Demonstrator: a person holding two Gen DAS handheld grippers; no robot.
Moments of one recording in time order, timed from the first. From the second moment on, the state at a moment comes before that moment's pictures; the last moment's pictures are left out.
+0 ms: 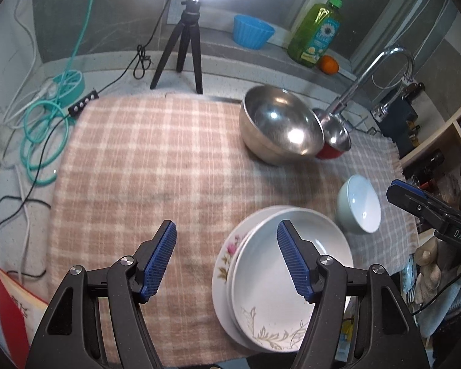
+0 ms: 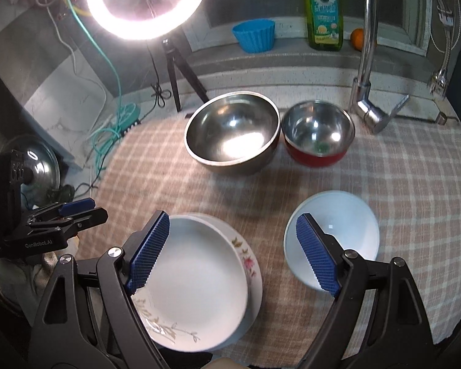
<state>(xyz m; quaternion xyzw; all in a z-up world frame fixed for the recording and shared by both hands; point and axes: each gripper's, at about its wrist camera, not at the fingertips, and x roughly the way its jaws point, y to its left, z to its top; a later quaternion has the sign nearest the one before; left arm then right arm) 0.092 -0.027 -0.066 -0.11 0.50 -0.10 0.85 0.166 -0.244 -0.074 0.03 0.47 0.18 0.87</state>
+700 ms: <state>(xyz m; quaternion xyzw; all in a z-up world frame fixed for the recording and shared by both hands) 0.203 -0.039 -0.069 -0.14 0.50 -0.14 0.85 0.255 -0.254 -0.099 0.14 0.50 0.15 0.84</state>
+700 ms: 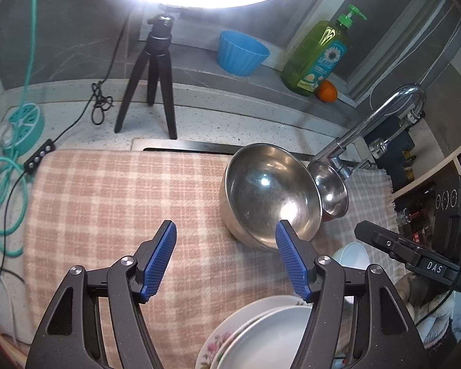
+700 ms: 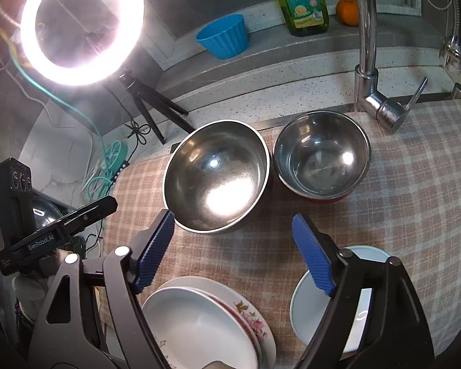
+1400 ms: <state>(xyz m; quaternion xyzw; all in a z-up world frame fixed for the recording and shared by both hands) 0.263 -0.053 -0.114 -0.16 0.55 -0.15 0.81 0.302 -0.254 -0.150 0.18 0.56 0.15 0.80</state>
